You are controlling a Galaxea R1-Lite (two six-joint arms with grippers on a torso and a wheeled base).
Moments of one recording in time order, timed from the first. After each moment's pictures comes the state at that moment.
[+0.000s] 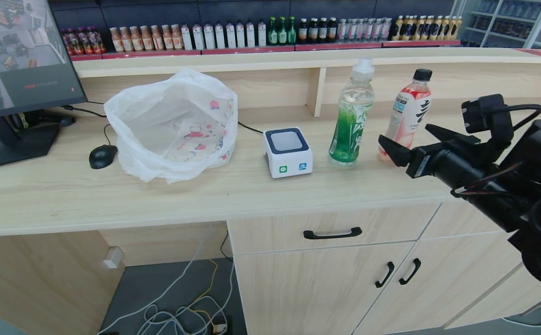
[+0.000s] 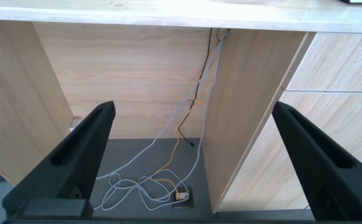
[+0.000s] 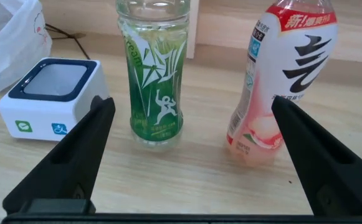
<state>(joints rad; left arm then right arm) 0.00 0.00 0.00 0.00 0.00 0.00 0.26 1.73 -0.72 -1.20 0.02 -0.11</state>
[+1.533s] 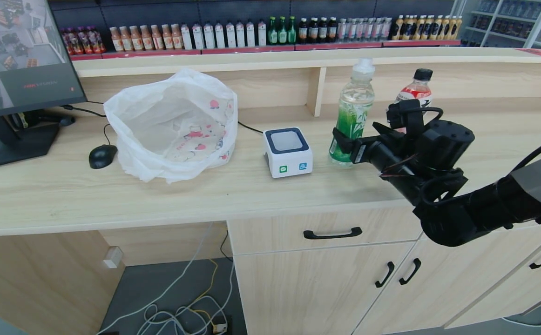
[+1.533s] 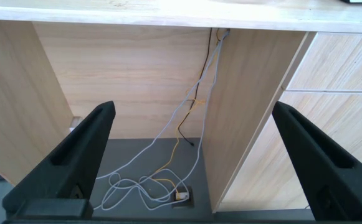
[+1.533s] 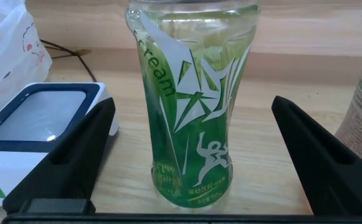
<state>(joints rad) 0.00 0.00 0.00 0.00 0.00 0.00 0.34 2.07 -1.09 -1.23 -0.05 -0.04</state>
